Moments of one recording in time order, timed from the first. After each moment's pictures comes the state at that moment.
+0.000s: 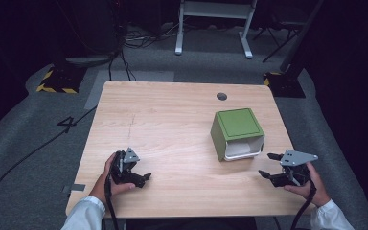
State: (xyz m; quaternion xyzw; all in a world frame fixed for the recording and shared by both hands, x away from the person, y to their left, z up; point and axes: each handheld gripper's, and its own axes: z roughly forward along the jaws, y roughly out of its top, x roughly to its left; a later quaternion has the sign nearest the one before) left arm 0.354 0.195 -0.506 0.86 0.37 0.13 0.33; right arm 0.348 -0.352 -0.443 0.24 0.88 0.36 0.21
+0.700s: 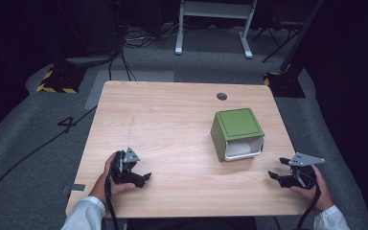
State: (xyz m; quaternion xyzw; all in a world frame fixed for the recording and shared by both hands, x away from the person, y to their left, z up) left arm 0.354 0.195 -0.506 0.86 0.37 0.13 0.33; right arm 0.355 -0.397 -0.484 0.35 0.85 0.34 0.20
